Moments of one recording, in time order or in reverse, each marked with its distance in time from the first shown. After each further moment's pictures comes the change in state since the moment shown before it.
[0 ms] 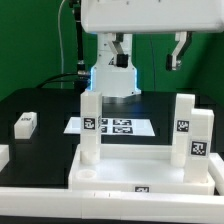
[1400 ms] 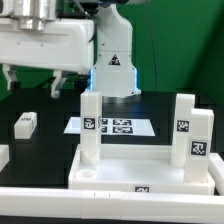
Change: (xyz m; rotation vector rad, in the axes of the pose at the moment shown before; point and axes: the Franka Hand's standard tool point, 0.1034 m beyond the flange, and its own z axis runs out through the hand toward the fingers) arm -0.023 0.211 0.065 -0.072 0.050 -0.126
